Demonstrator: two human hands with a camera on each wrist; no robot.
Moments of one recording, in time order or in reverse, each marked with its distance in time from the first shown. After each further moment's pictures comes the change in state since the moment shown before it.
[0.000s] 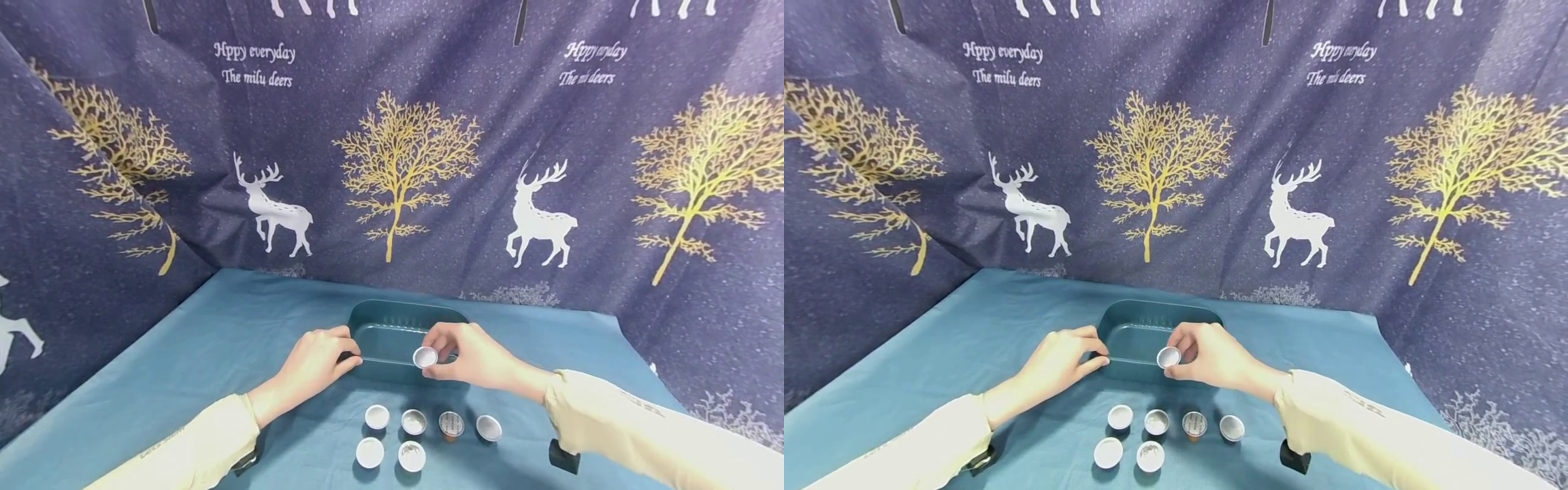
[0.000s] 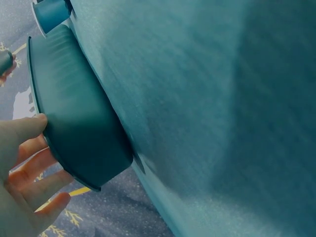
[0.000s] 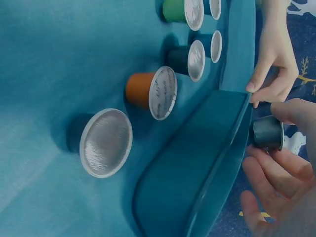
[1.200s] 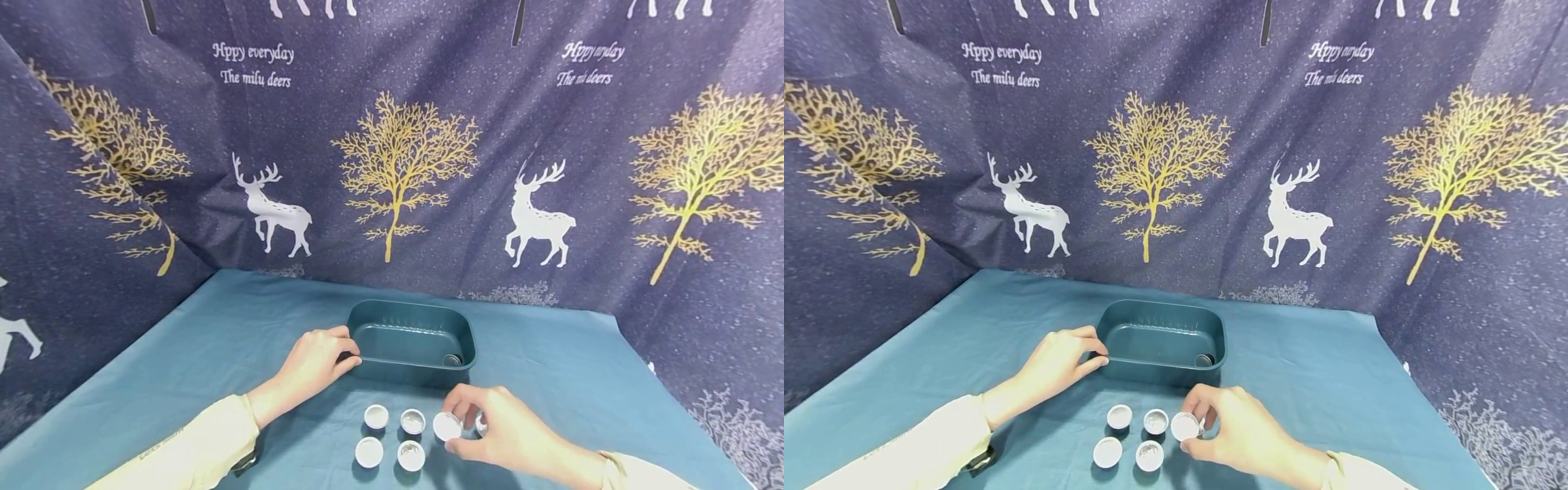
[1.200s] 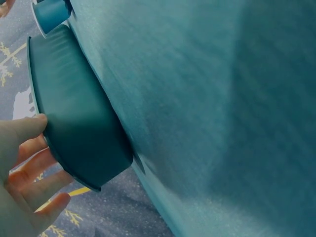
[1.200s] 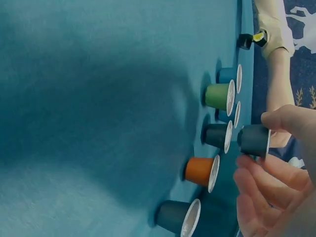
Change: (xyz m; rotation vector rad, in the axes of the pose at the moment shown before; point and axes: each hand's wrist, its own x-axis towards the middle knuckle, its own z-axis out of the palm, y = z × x) left_hand 0.000 0.001 0.000 0.013 -0.004 -0.008; right_hand -0.081 -0.016 0.031 -0.031 0.056 -0.020
